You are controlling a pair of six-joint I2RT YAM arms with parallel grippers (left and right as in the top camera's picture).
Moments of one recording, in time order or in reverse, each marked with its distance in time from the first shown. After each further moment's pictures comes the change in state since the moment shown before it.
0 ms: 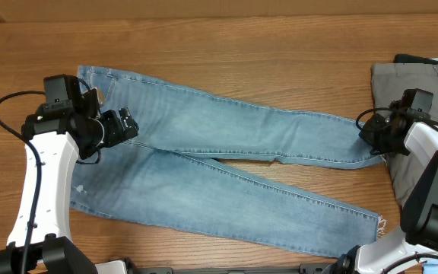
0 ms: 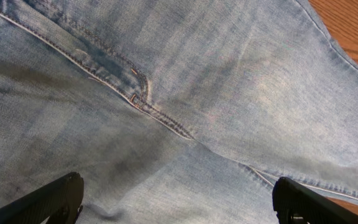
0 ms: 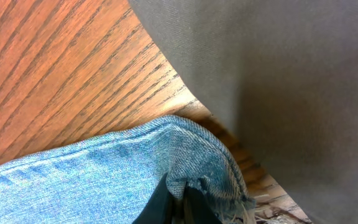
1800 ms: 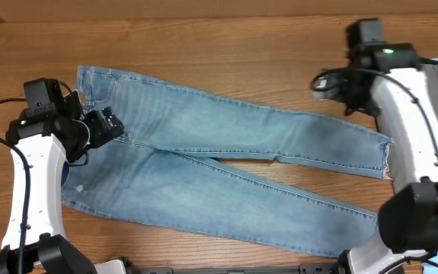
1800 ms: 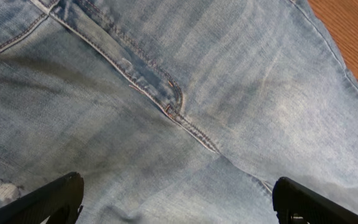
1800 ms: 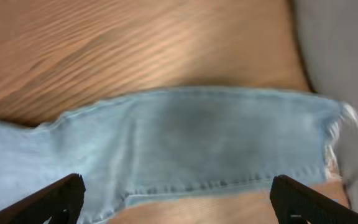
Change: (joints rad) left arm 0.098 0.000 0.001 0.007 0.000 -0.011; right arm 0.391 -0.039 0.649 -0.777 0.218 0.089
